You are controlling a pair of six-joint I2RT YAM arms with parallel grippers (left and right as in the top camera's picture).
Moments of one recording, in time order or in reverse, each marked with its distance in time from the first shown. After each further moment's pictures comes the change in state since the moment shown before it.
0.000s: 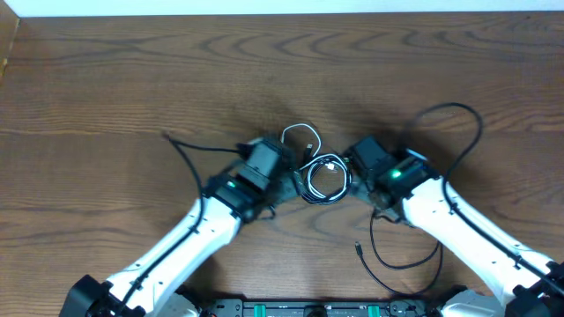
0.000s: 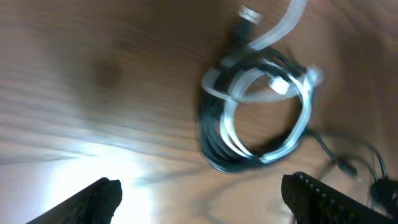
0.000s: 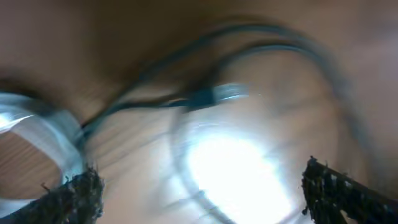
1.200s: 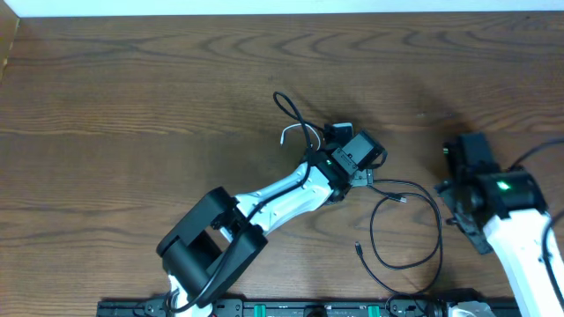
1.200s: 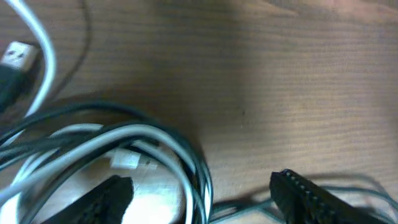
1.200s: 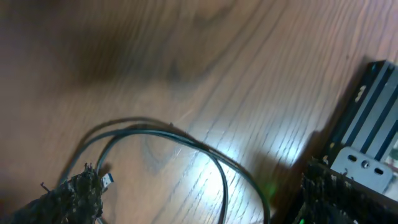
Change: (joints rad) left arm -0.223 0.580 0.401 0.180 -0.160 0.043; right arm -0.448 -0.341 0.000 -0.266 0.073 -0.002
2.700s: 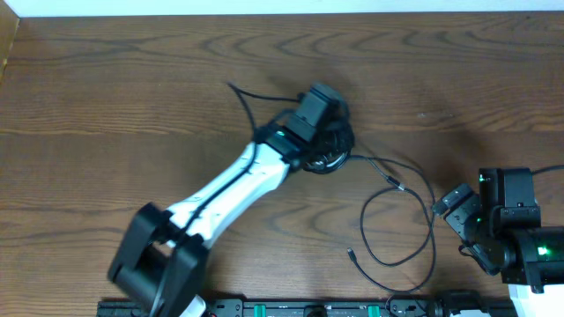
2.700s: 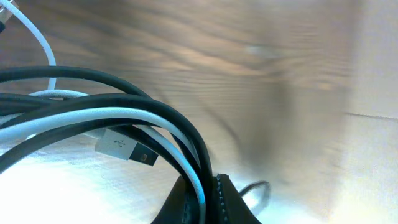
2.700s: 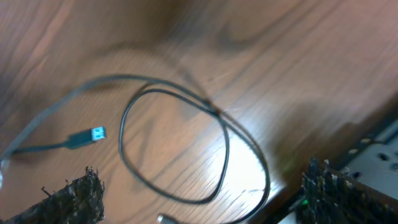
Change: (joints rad) left arm 0.226 -0.218 0.018 0.011 0.445 -0.063; right arm -0.047 -0.256 0.000 -0.025 -0.266 -0.268
